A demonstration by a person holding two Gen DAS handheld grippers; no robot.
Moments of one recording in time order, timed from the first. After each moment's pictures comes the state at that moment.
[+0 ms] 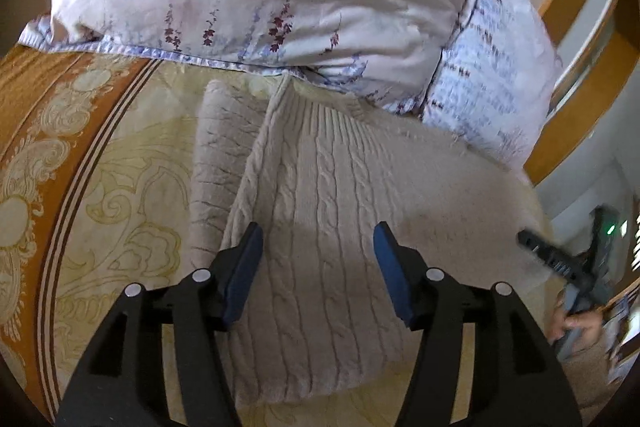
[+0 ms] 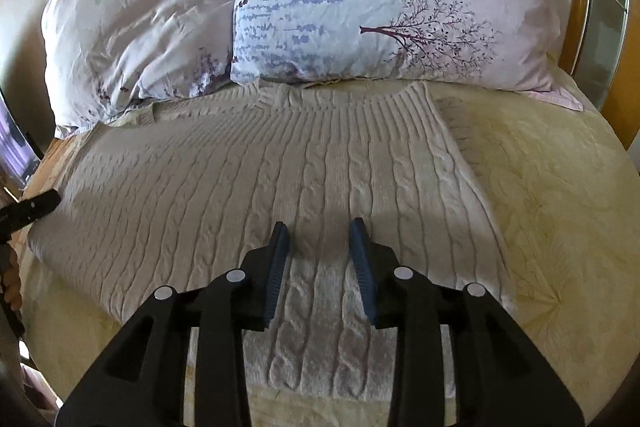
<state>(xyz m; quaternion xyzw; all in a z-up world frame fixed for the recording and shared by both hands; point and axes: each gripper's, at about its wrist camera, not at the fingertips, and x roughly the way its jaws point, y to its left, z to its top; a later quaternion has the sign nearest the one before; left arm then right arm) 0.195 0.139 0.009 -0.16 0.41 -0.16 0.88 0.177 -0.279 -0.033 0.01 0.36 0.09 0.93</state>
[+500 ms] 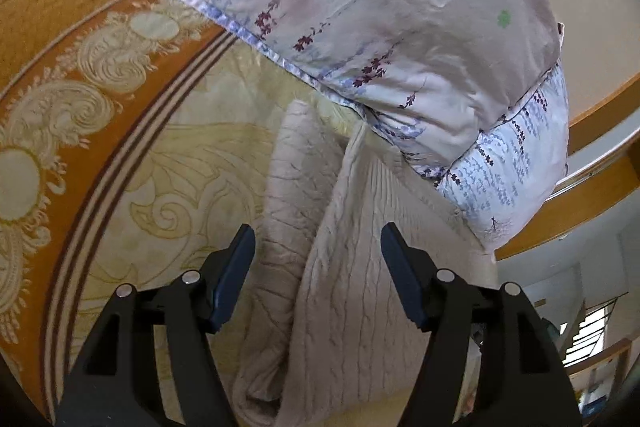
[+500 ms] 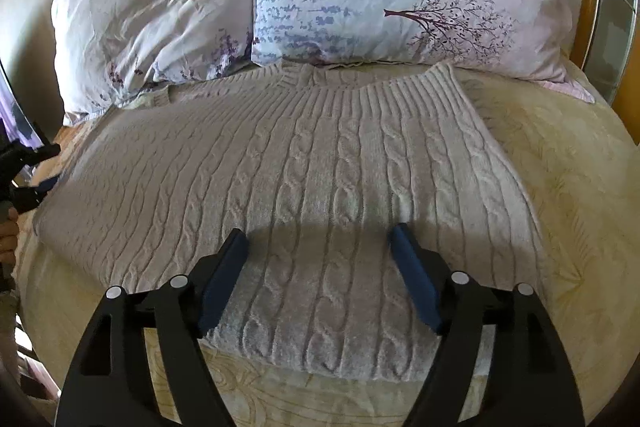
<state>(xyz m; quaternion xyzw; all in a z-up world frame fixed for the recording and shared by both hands) 0.226 0.200 -0.003 -0.33 0.43 -0.12 0.83 0.172 -0.269 -0.042 0.03 0.37 0.11 0.92</state>
